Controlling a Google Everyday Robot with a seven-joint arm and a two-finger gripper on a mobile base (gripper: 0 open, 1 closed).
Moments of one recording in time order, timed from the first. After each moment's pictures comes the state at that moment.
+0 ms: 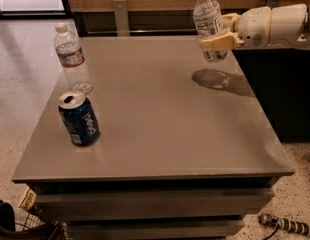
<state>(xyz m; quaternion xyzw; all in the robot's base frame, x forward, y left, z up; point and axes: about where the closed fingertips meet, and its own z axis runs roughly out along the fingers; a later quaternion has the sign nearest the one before) 0.689 -0.162 0.950 -0.51 0.62 0.25 0.54</state>
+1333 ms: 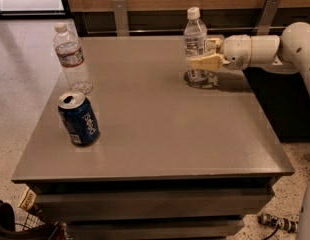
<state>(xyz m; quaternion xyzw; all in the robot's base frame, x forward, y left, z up) 0.690 -0.131 0.892 -0.49 0.58 0.38 0.53</state>
